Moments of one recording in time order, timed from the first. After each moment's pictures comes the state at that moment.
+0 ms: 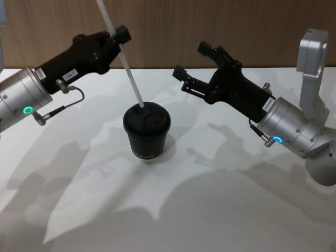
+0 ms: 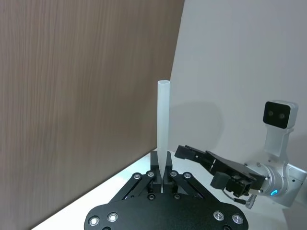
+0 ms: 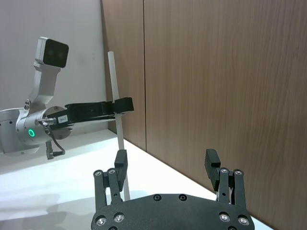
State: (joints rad) left arm -0.56 0.51 0.51 -1.46 -0.98 -0.03 -0.71; right arm 0.31 0.35 -0.25 -1.56 0.53 -0.07 0.71
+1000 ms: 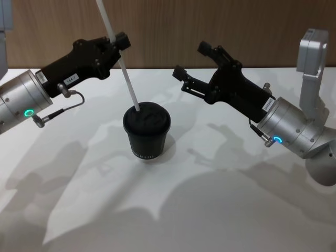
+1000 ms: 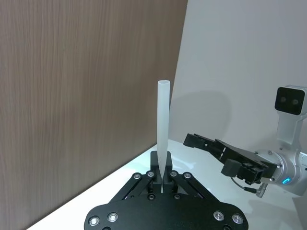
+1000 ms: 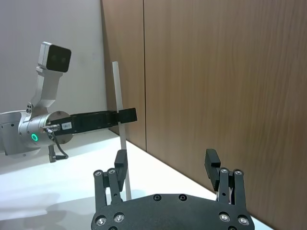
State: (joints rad) left arm -0.56 0.51 0.50 -1.44 -0.92 -0.02 -0.70; right arm 0.31 0.35 -0.25 -1.56 0.53 -0.07 0.71
